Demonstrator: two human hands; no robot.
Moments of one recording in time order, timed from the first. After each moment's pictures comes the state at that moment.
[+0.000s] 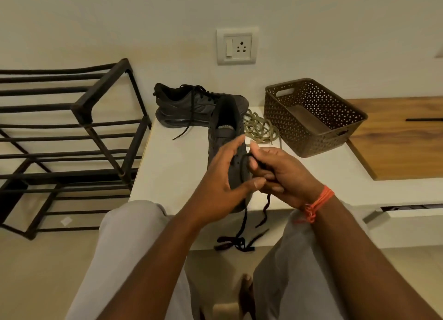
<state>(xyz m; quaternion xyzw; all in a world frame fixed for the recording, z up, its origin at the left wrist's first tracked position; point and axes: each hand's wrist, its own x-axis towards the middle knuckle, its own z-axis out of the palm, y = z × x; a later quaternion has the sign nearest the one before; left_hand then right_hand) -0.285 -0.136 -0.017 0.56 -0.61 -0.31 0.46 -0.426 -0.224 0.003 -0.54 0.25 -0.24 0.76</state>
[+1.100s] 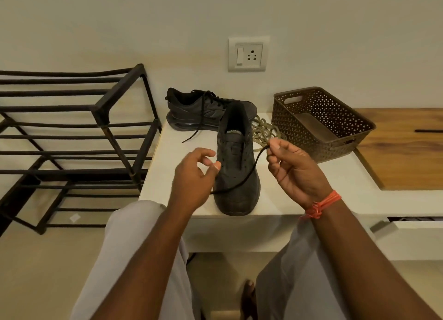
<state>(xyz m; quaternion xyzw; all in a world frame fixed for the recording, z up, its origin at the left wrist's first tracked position) -0.244 -0.137 -0.026 0.75 -0.44 -0.15 0.47 -0.426 -0.236 -0.001 -0.37 0.23 -0.40 0.81</state>
